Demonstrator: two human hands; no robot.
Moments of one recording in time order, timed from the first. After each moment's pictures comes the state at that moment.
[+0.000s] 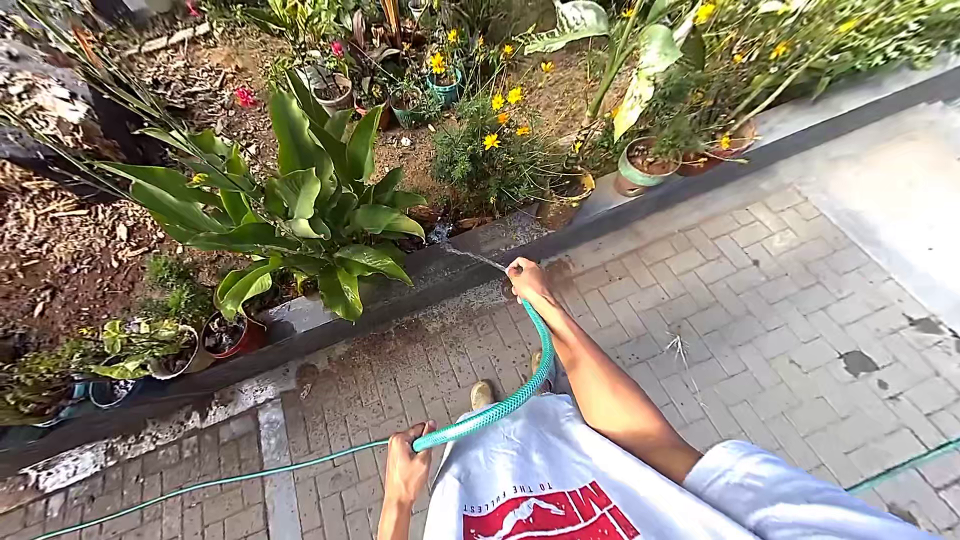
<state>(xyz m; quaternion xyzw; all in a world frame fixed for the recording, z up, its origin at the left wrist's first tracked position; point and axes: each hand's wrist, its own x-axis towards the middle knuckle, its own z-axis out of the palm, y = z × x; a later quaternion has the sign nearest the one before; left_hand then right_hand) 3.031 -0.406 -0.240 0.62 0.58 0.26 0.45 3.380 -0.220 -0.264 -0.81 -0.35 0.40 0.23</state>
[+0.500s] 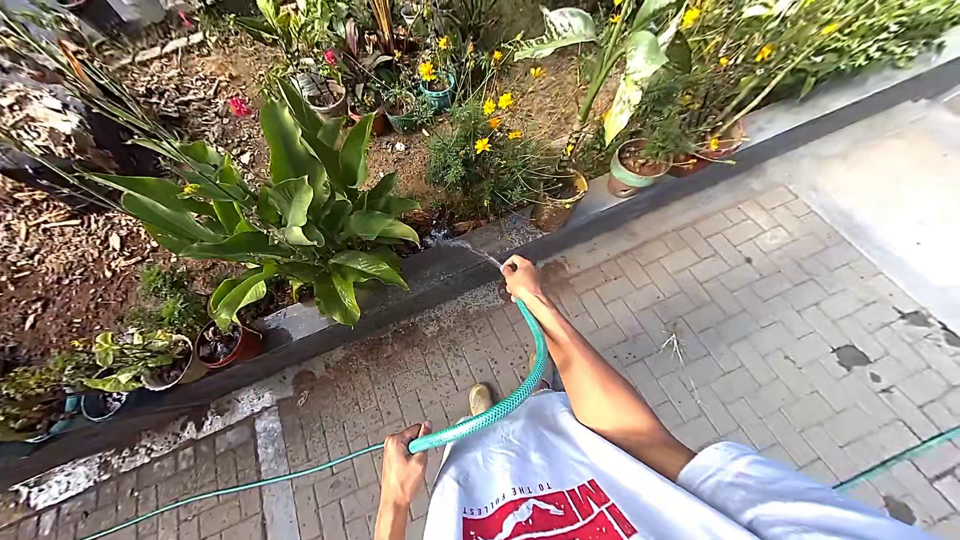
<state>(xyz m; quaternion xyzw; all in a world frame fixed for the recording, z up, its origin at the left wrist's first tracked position) 3.032 -0.397 -0.238 0.63 0.58 0.26 0.44 3.381 -0.206 -0.261 -0.82 -0.35 0.39 0.23</state>
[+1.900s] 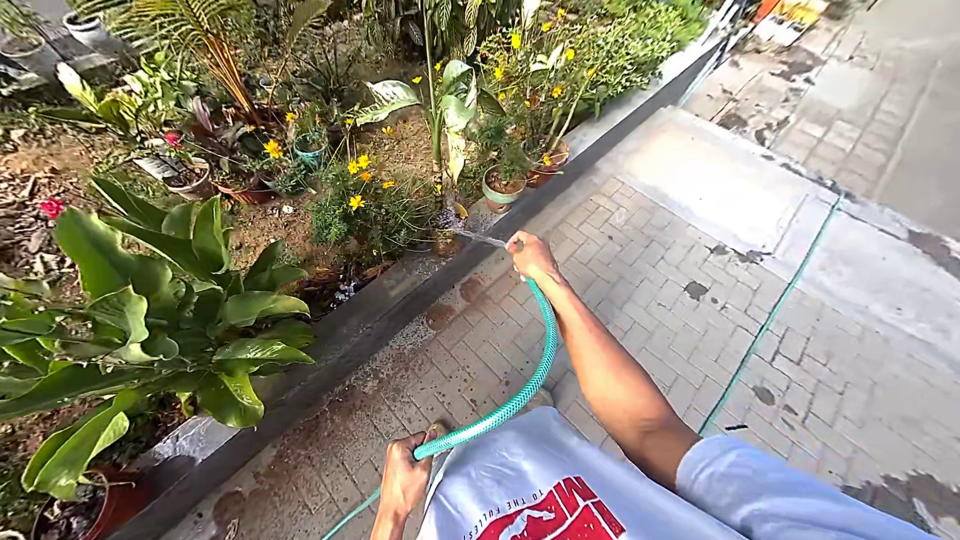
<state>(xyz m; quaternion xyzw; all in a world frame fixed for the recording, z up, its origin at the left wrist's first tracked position) 3.183 -0.360 -0.243 0.74 0.43 0.15 0.50 3.608 -0.286 -0.170 -0.89 -0.27 0.24 0.27</state>
